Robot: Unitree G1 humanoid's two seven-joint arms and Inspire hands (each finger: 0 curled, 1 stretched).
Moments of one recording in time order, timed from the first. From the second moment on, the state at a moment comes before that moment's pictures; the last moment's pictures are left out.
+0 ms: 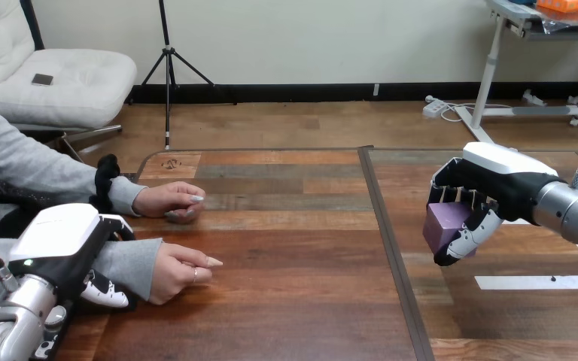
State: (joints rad) left arm -0.25 0.70 -0.24 0.67 0.73 -0.28 0.16; right arm -0.67 -0.70 0.31 0.87 -0.51 -0.46 0.33
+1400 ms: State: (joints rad) left arm -0.31 0.69 -0.24 0.76 0.68 -0.33 0.13; right arm -0.67 -0.70 0.31 0.87 -0.51 -0.46 0.33
